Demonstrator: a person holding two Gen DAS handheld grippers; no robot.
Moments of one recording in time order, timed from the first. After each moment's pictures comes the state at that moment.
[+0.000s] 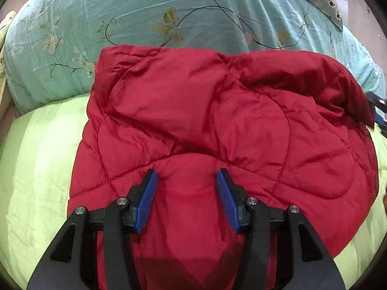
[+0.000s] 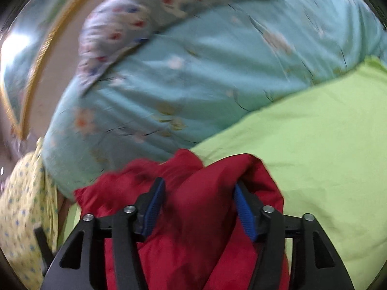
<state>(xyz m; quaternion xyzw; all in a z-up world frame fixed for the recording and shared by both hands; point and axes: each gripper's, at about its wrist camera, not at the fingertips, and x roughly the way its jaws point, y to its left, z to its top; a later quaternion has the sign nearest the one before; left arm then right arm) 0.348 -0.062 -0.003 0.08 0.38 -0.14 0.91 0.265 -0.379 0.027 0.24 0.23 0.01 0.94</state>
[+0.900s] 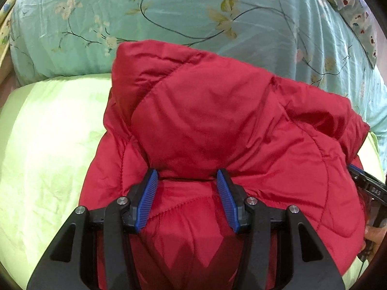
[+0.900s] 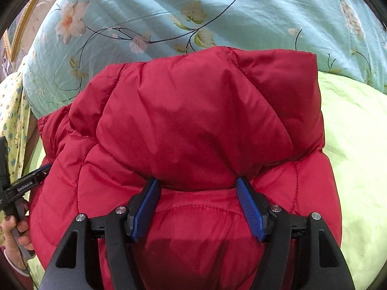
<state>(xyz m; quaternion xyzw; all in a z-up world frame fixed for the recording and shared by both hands) 0.414 -0.024 -0.010 0.00 0.42 -0.10 0.90 0.396 -0.337 -0.034 0.13 0.41 0.03 0.90</state>
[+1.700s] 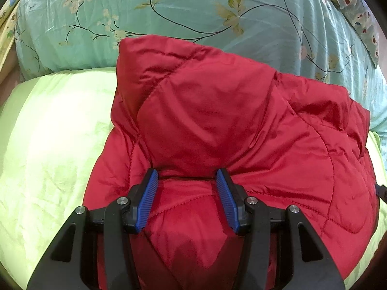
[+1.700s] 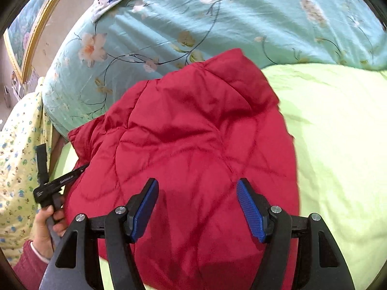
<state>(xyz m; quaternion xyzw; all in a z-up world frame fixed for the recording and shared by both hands) 0.421 -0.016 -0.030 0.00 0.43 -0.09 0.90 0.280 -0.361 -0.003 0.20 0.38 0.04 0.90</state>
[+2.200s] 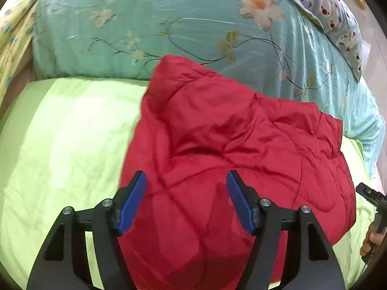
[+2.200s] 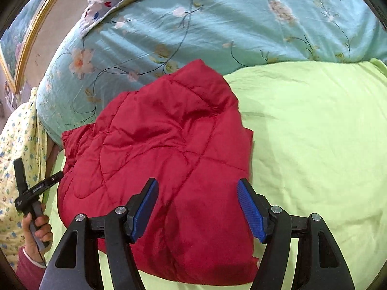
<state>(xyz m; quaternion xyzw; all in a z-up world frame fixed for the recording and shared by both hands) 0.384 0.029 0.014 -0.04 0.40 -0.12 0.91 0.258 -0.397 0.002 0.21 0.38 0.01 0.90</state>
